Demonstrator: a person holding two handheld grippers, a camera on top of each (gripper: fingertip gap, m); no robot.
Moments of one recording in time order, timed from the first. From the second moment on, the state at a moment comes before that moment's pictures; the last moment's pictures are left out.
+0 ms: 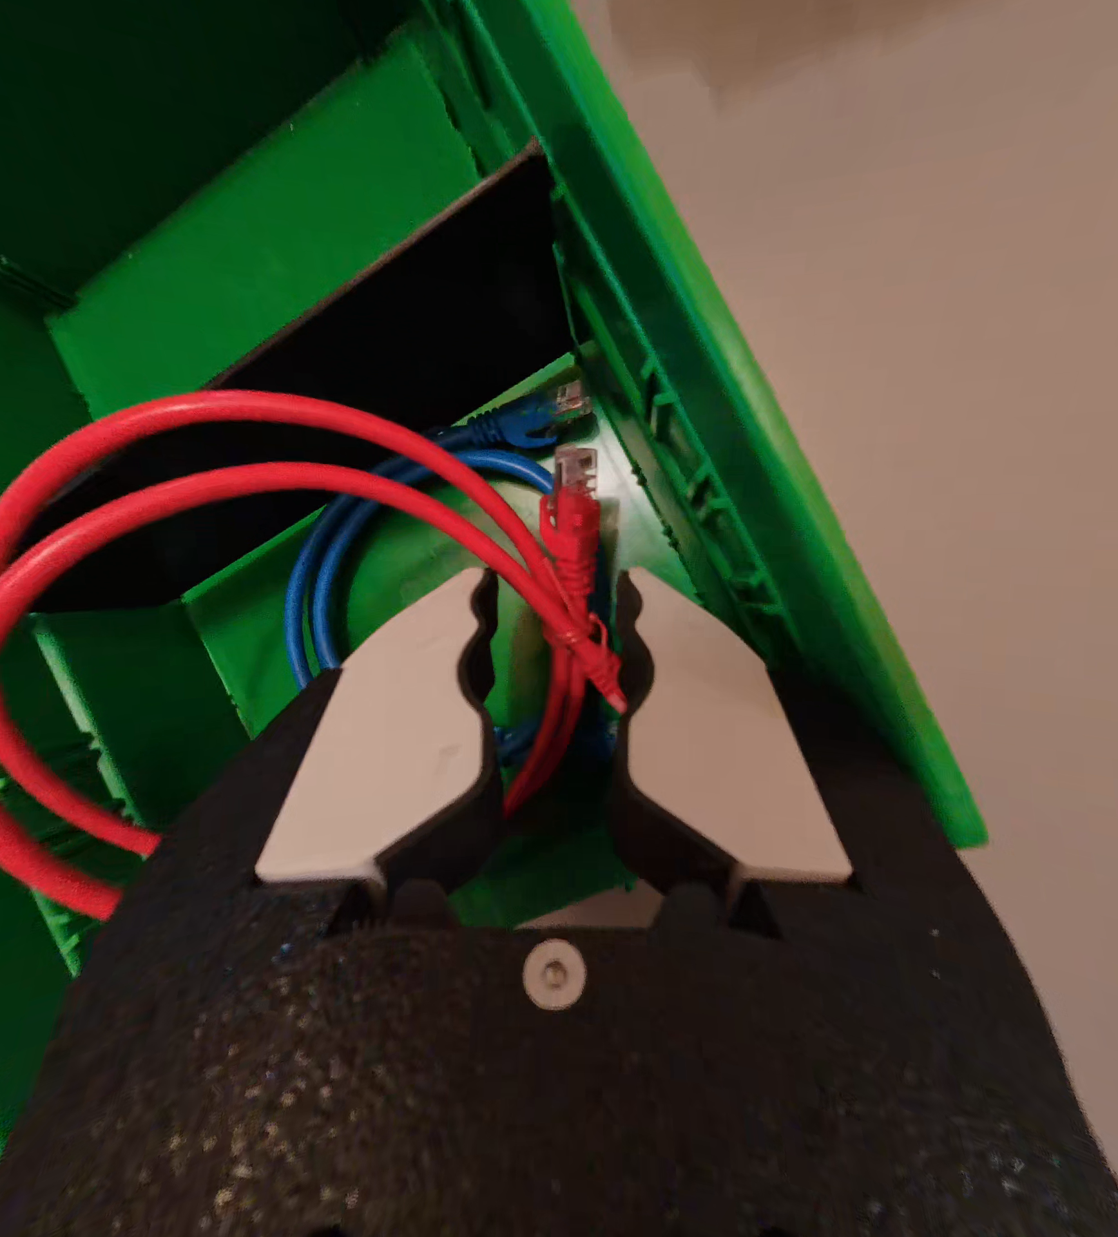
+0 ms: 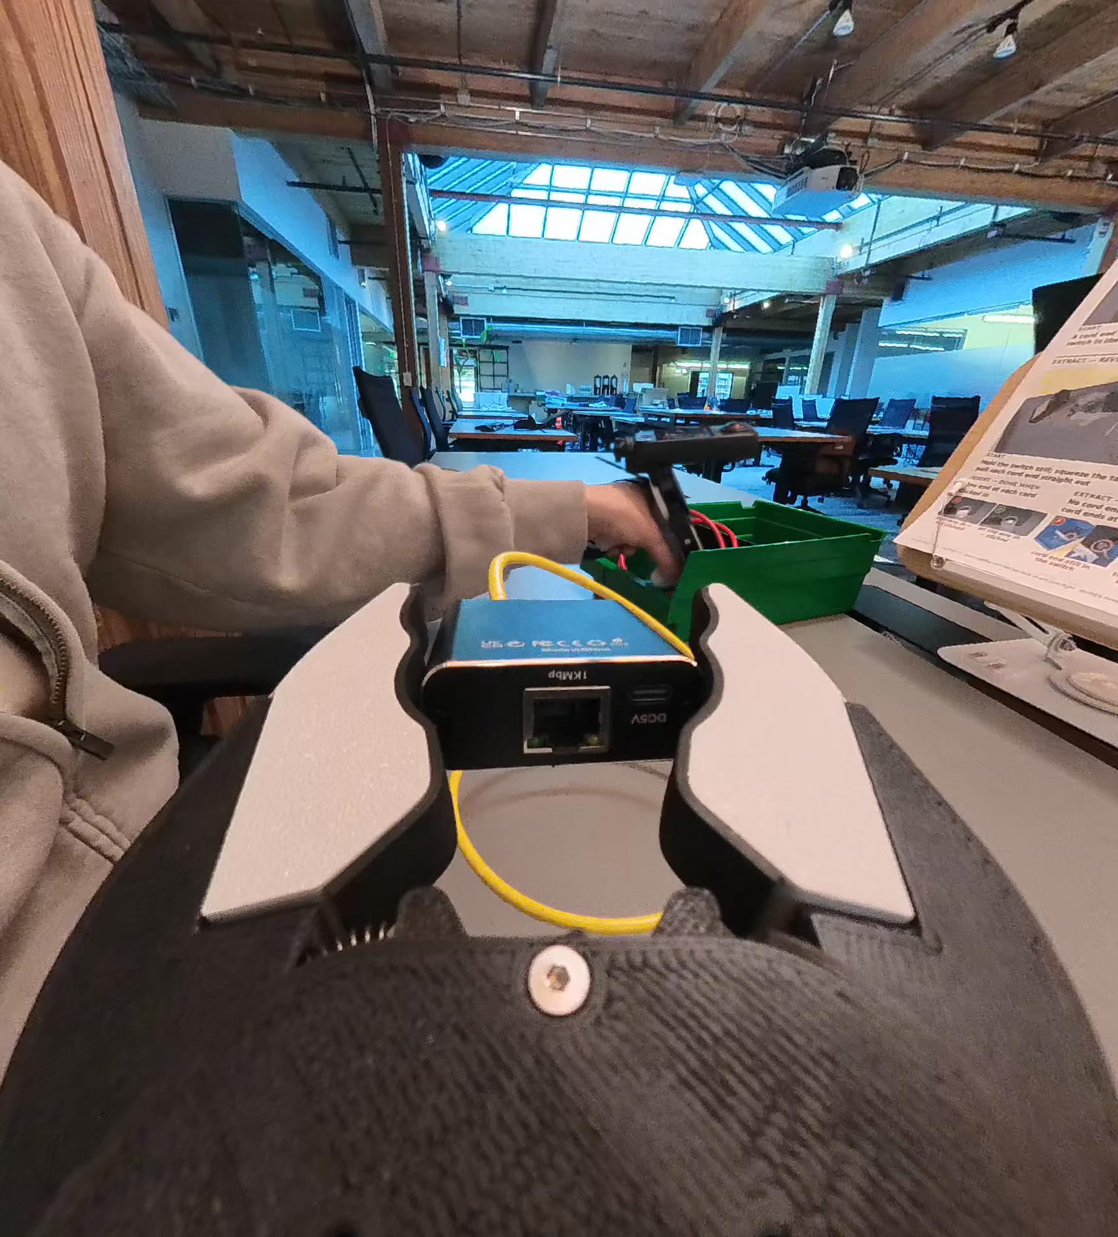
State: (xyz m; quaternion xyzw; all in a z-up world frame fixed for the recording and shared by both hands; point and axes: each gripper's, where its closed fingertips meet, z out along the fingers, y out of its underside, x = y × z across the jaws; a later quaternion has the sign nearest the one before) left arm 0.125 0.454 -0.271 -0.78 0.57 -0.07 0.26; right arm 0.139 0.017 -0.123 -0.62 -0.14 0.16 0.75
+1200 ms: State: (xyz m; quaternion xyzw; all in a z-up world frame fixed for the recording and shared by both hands) left arm 0.096 0.371 -0.116 -0.68 0.62 -0.34 0.19; right arm 0.132 0.003 -0.108 -0.62 -0.18 0.14 0.76
